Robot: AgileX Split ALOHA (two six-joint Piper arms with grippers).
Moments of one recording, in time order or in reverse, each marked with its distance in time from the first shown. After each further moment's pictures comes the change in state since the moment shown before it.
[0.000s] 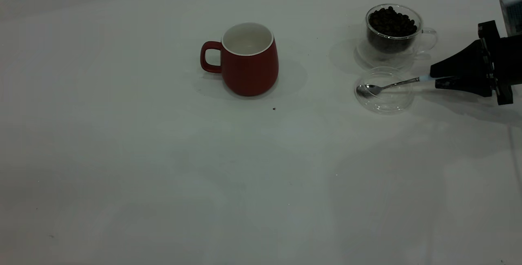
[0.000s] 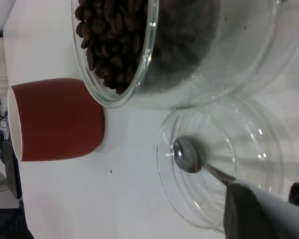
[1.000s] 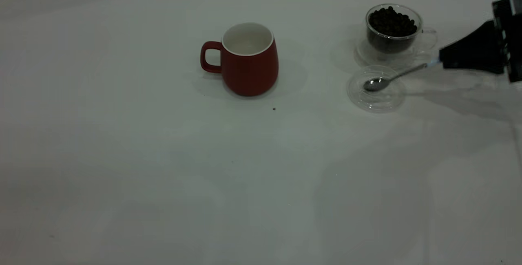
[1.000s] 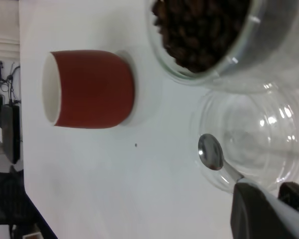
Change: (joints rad) left arm 0.000 0.000 0.000 0.000 0.000 0.000; right arm -0.009 -0.130 0.000 -0.135 0.056 0.041
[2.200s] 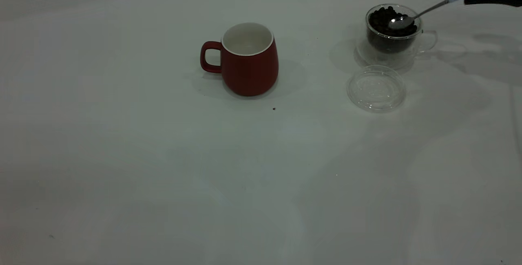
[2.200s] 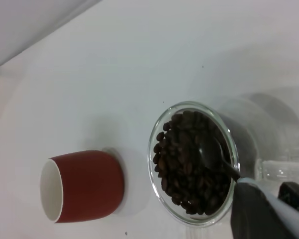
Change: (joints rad) left arm 0.000 0.000 0.000 0.000 0.000 0.000; right arm 0.011 -0.031 -0.257 -0.056 -0.081 0.288
